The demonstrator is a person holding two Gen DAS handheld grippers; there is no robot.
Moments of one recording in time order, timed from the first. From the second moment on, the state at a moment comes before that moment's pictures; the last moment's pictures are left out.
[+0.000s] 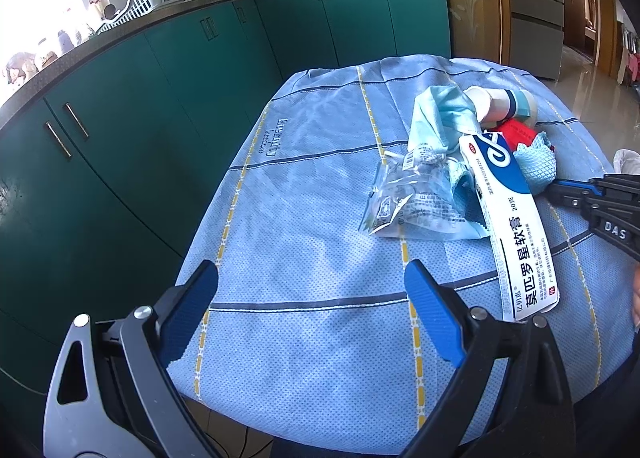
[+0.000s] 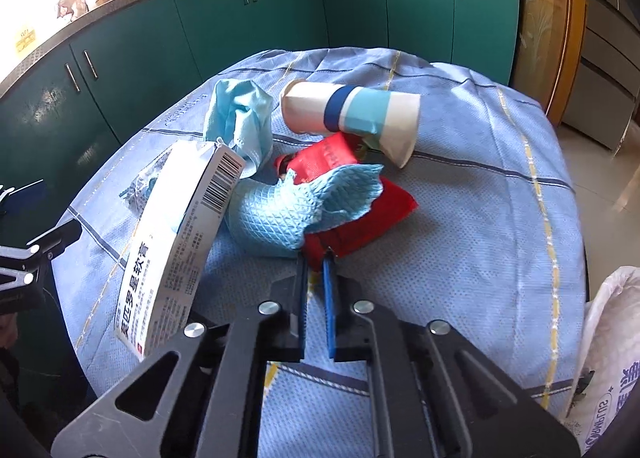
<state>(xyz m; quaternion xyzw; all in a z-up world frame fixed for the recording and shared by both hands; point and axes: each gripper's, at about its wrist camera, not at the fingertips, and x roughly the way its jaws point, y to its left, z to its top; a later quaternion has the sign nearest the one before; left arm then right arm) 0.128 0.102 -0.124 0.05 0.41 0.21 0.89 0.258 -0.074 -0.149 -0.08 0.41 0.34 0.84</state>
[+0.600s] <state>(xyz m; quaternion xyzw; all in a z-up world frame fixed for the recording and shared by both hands) 0.130 0.093 -0.129 0.06 0.42 0.20 0.89 0.260 -0.119 -0.130 -0.05 0.39 0.32 0.86</state>
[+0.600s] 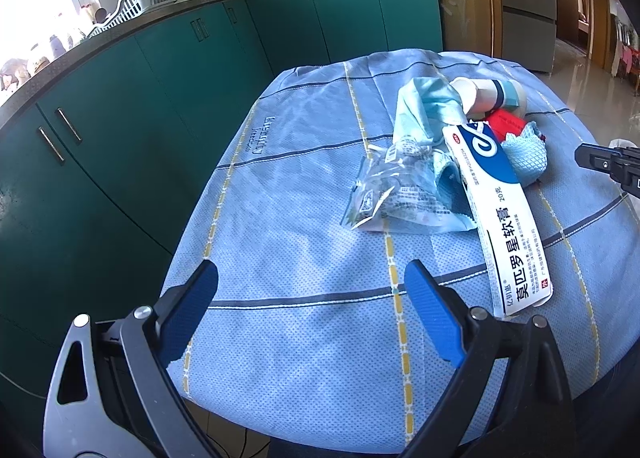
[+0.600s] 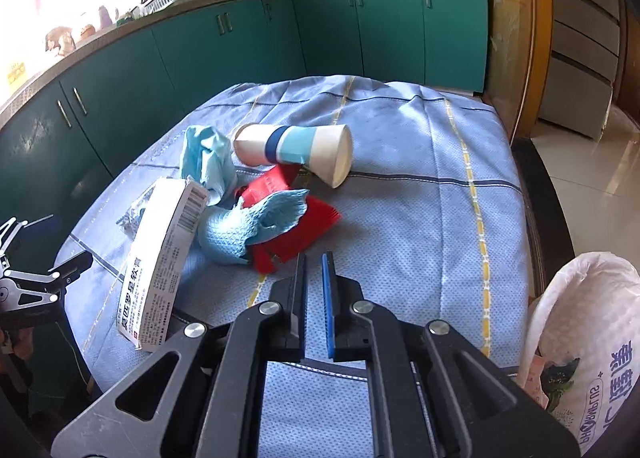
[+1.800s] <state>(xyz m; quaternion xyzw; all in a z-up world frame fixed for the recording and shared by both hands) 0.126 0.118 -0.129 0.01 0.40 0.22 0.89 0.255 -0.048 -0.123 -0.09 0.37 0.37 0.84</state>
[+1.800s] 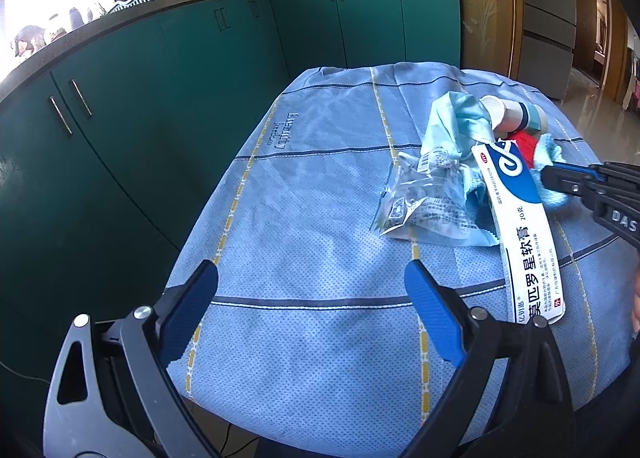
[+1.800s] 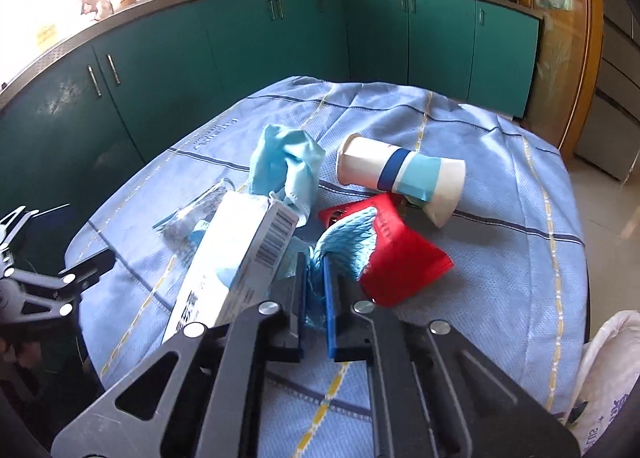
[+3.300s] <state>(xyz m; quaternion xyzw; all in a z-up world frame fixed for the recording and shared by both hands) 0.130 0.064 -0.136 0.04 0.39 0.12 0.91 0.249 -0.085 -0.124 -0.05 0.39 0.40 0.83</state>
